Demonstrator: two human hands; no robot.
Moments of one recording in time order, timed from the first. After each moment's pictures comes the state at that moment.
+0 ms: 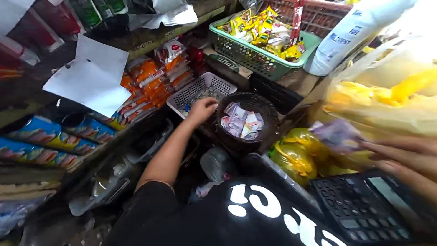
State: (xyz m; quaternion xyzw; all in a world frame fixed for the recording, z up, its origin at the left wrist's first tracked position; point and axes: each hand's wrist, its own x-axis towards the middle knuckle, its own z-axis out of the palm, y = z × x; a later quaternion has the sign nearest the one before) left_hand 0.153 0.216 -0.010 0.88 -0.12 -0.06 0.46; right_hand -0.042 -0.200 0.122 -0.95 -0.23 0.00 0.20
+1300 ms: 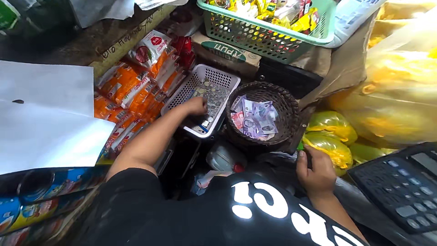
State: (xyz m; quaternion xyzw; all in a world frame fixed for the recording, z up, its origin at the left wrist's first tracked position) left_hand 0.290 0.269 -0.060 0.88 -0.27 -0.34 0.18; right_hand -0.020 -0.030 -0.116 -0.92 0.06 -0.37 0.11
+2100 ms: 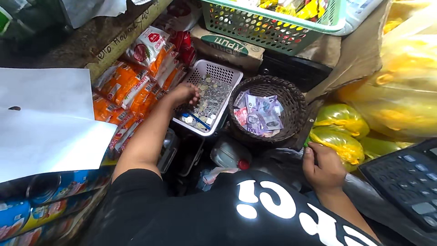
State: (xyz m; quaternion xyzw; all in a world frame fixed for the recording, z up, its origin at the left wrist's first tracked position) left_hand 0.315 0.307 -0.051 0.81 -0.07 -0.33 0.47; right_hand -0.021 -0.030 -0.117 -0.93 0.06 -0.35 0.11
